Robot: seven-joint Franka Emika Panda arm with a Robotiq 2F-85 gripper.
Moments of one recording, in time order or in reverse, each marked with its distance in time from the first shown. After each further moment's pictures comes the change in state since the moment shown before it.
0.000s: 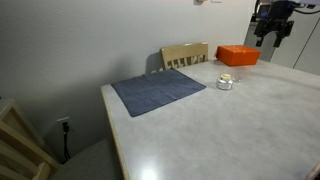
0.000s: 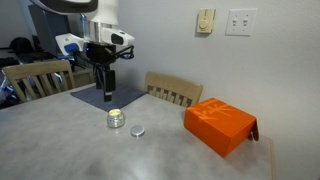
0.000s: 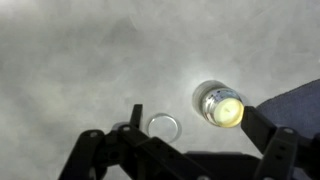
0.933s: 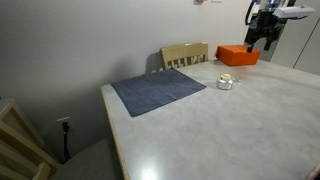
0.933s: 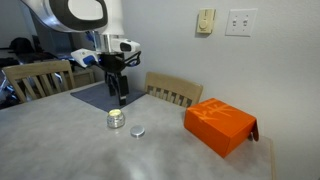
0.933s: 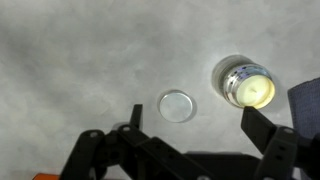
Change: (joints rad) arm 0.020 0.108 0.003 0.052 -0.143 0.135 0.083
